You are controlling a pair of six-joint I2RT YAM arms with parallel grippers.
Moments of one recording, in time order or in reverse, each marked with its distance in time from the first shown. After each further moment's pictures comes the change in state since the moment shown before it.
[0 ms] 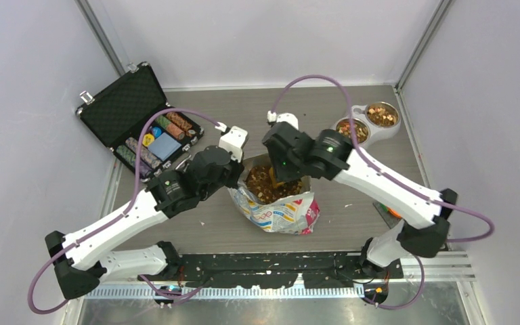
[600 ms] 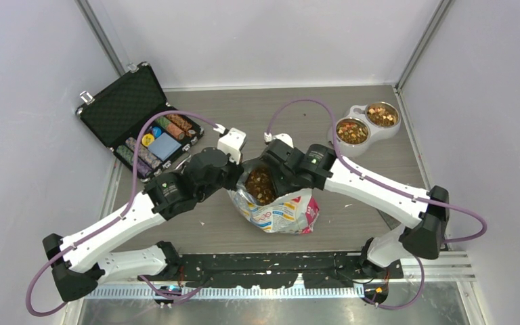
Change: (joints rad) left arm 0.001 -0.039 -0.030 0.003 0.031 -0.001; right arm 0.002 0.061 -0.241 0.054 -0.045 -0.020
